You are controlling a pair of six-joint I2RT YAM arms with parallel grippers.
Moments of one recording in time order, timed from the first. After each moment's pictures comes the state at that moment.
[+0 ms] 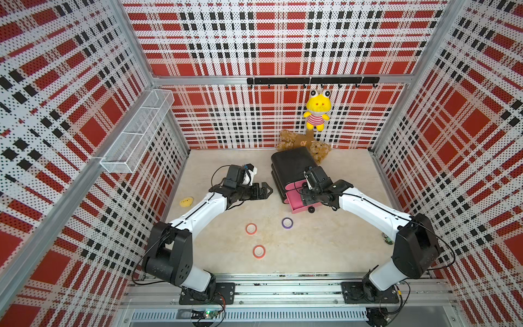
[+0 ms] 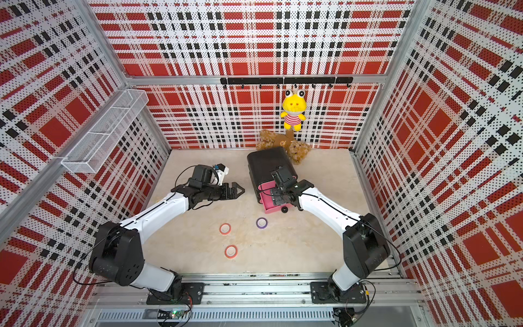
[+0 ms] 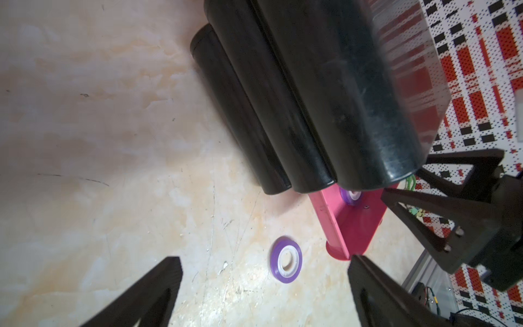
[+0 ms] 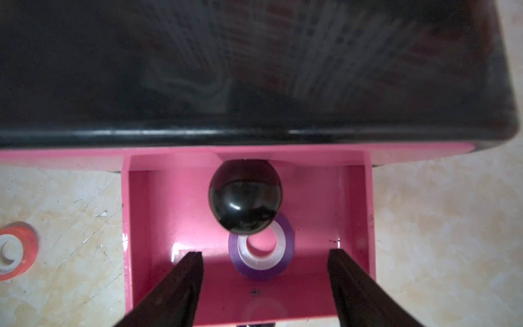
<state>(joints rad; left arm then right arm) -0.37 1.50 1.04 -0.34 0.42 -0.39 0.60 1.58 1.23 -0.61 0.22 0.25</state>
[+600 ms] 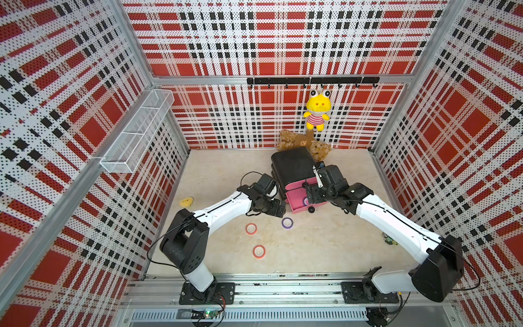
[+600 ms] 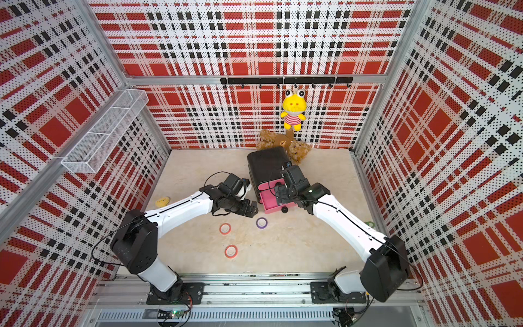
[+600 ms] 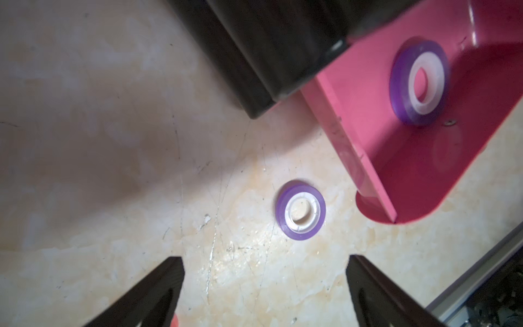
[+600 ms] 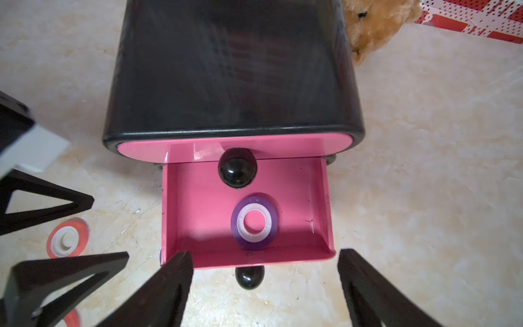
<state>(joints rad) -0.66 1.69 1.20 -0.63 0.13 -0.33 0.58 1.35 1.18 -0.65 0.22 0.25</state>
